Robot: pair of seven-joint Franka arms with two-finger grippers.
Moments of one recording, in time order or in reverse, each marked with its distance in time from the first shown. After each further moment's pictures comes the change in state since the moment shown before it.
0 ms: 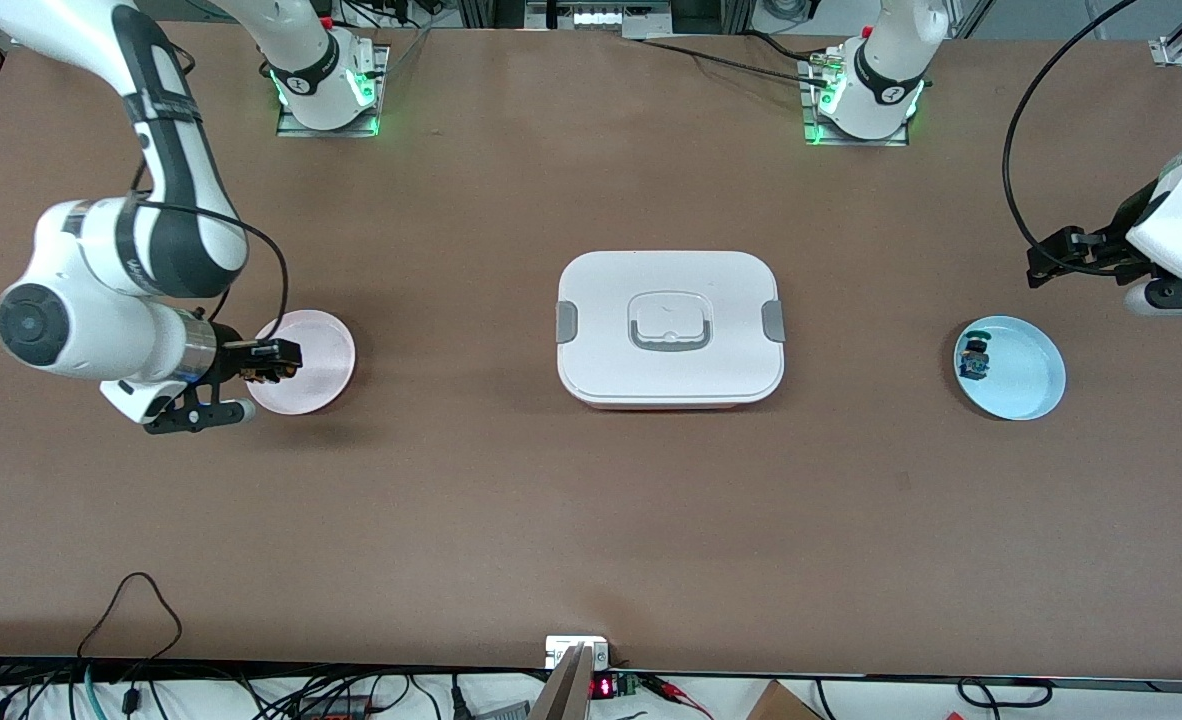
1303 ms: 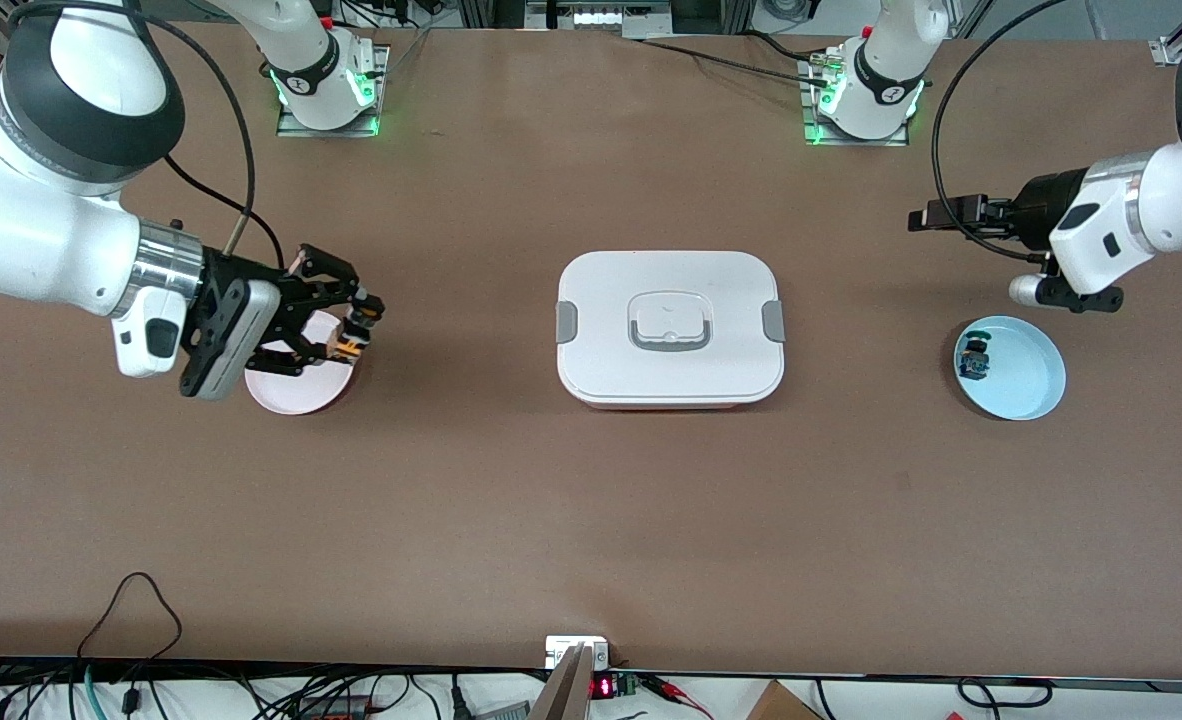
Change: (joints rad) left arm 0.020 0.088 0.005 0.000 -0.540 -0.272 0.000; right arm 0.066 -0.124 0.061 0.116 0.568 -0.007 -0.701
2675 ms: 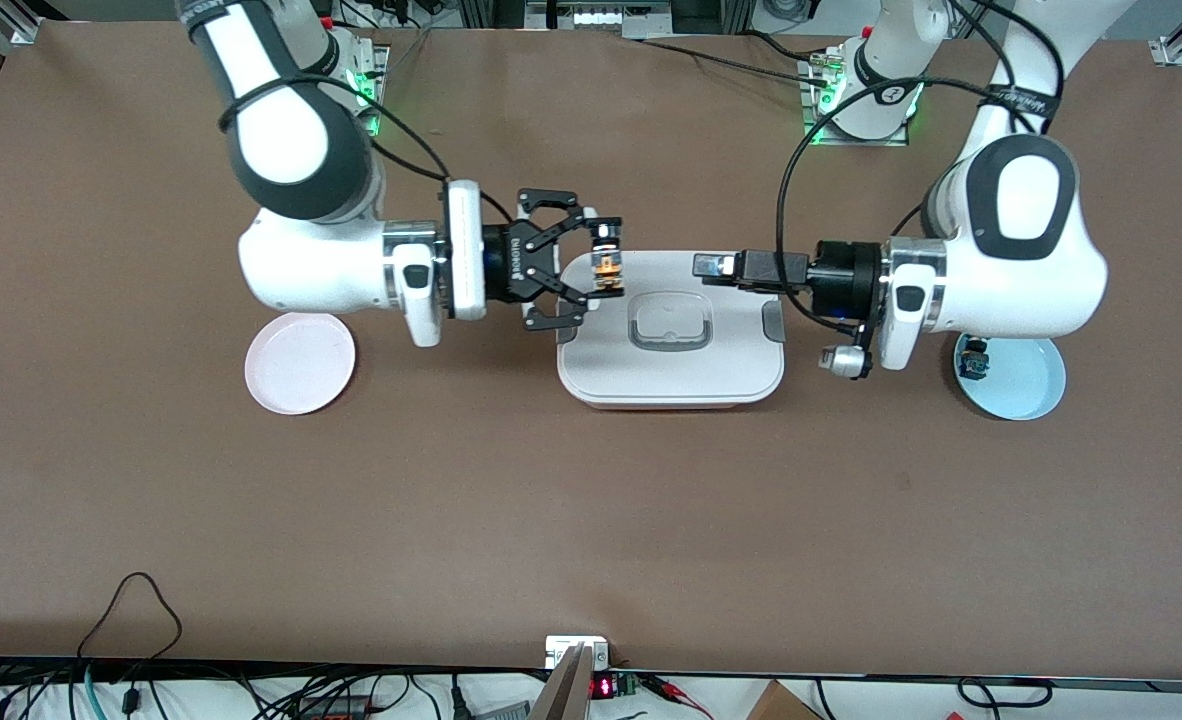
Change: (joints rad) left arm -0.043 0.197 -0.271 -0.066 -0.933 0.433 0.113; right arm 0.317 0.138 0.005 -0.052 0.931 0.155 -0.840
